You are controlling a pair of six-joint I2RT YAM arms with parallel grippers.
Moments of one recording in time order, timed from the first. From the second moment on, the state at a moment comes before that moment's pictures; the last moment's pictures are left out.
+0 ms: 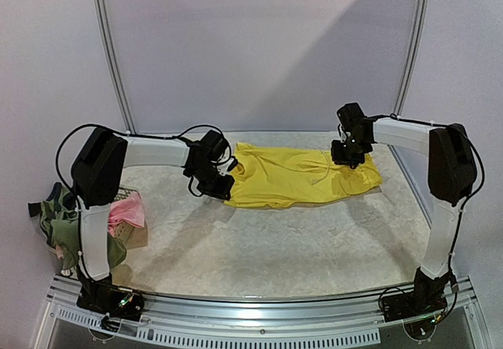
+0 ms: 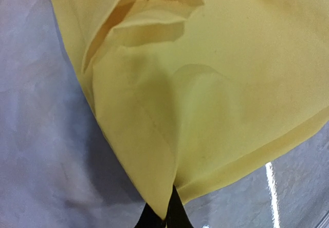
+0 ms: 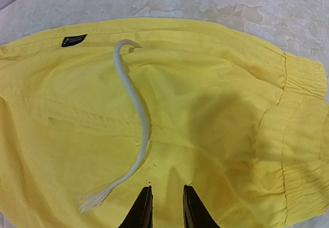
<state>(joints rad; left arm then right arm) -0.61 2.11 1.49 -0.56 0.16 -0.21 0.34 1.97 1.53 -0.59 0.12 0.40</state>
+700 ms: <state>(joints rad) -0.59 1.97 1.35 -0.56 0.03 -0.22 0.19 2.31 1.90 -0.65 0.08 0.38</state>
